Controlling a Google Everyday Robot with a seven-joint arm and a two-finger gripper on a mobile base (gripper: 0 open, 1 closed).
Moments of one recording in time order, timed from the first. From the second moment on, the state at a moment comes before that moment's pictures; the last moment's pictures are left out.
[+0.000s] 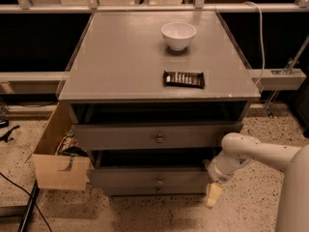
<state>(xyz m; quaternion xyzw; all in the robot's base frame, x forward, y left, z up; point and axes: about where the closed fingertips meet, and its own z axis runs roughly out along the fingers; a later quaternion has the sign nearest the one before) 0.497 -0.214 0.399 -0.64 0.75 0.16 0.07</state>
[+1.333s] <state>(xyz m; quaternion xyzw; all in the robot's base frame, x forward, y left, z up) 0.464 -0.220 0.403 -0.65 0.74 0.20 0.00</state>
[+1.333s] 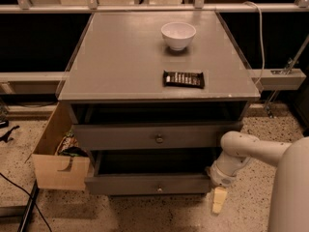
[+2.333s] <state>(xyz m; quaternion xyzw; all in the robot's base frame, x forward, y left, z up) 0.429 -0.227 0.425 -0.66 0.70 0.28 -0.04</state>
